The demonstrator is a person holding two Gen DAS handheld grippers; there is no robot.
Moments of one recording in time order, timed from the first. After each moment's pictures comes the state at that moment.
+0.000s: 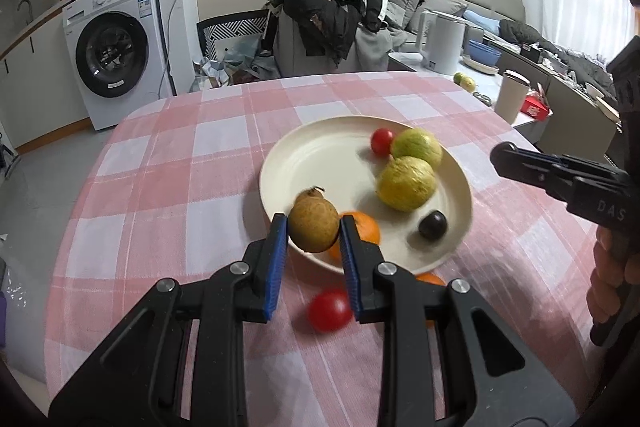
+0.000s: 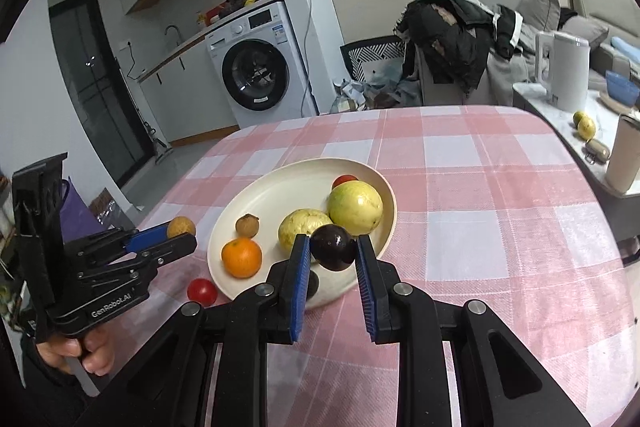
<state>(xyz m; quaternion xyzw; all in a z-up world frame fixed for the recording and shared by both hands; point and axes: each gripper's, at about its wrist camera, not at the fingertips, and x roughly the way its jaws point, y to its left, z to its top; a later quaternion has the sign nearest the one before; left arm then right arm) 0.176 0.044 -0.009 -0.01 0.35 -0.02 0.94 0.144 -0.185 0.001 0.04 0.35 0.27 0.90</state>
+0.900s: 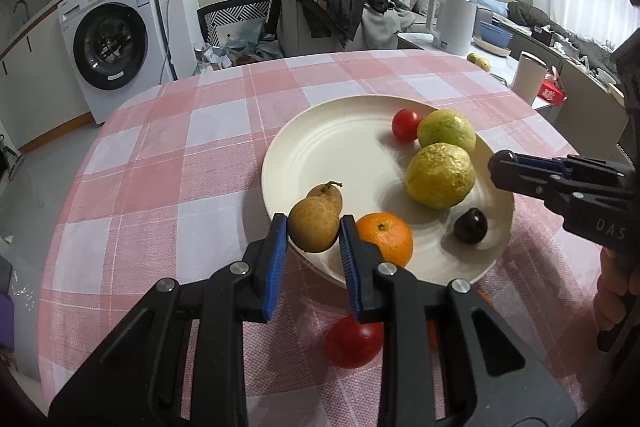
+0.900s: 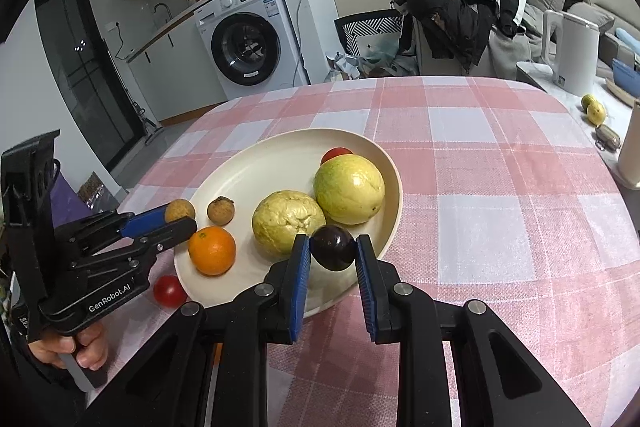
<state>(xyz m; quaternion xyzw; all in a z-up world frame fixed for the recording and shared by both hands) 0.220 0.048 -0.043 0.01 0.38 -0.01 0.93 0.174 -0.164 -0.029 0.01 0.39 0.26 0.89</state>
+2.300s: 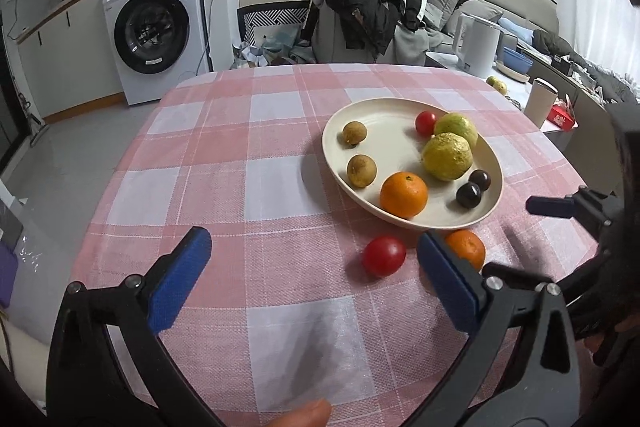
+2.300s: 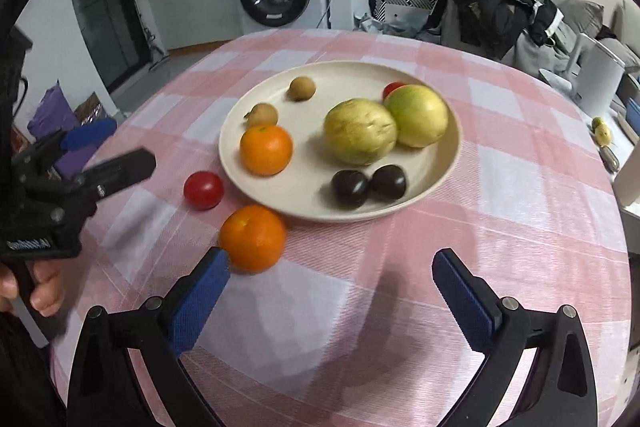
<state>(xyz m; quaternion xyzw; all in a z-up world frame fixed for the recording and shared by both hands) 0.134 0.076 -0.019 -0.03 0.36 0.04 0.93 0.117 -0.128 -0.046 -0.11 0.43 0.27 0.85</state>
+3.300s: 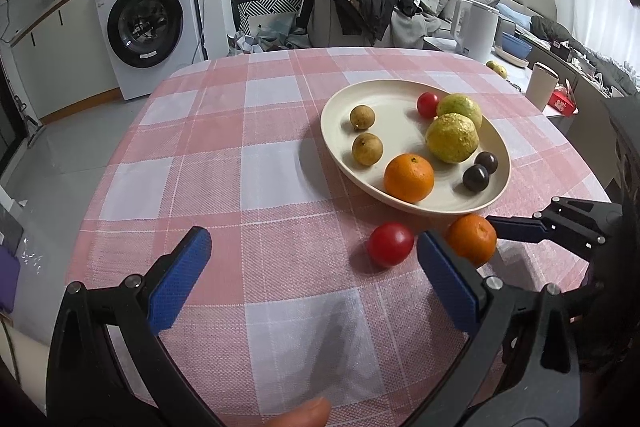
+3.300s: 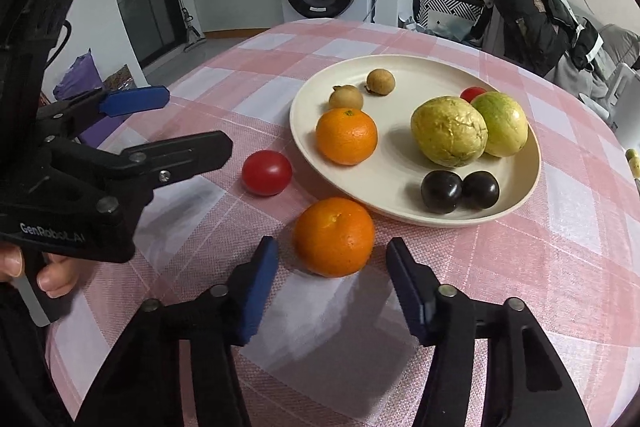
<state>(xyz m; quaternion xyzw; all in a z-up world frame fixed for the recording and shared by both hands) 0.144 0.075 -0.033 -0.02 0.38 0.04 0.92 0.096 -0.089 -0.058 -0.14 0.42 0.34 0.83</state>
